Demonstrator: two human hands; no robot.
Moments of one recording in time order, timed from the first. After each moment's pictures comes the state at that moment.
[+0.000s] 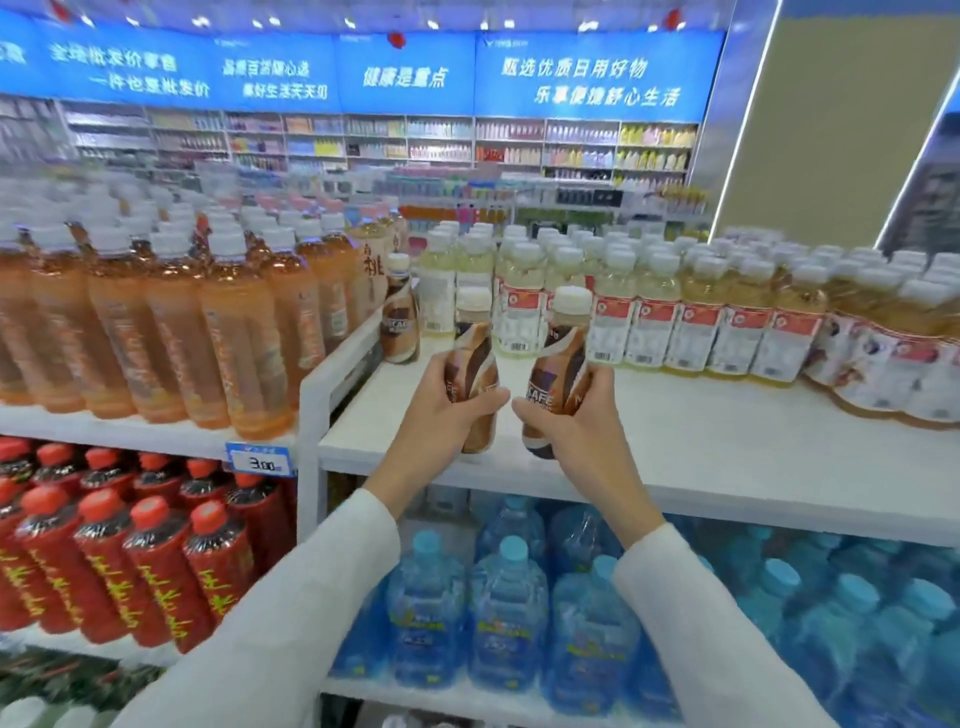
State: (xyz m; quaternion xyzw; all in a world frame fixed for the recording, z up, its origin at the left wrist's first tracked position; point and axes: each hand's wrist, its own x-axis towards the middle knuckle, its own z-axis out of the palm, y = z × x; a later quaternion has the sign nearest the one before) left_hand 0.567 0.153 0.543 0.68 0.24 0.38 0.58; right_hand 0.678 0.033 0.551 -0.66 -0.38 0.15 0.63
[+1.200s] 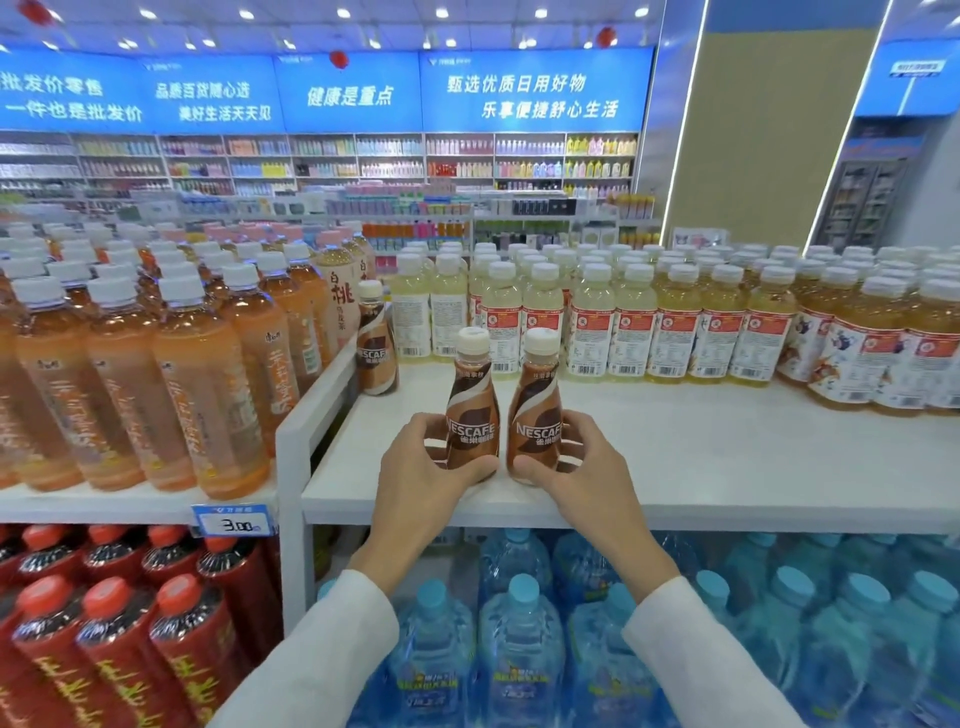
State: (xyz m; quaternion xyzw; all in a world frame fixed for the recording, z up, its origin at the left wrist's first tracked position) left_hand 0.566 0.176 0.507 0.77 0.34 0.38 0.38; right_hand 0.697 0.047 0.510 -0.74 -0.35 0.08 0.57
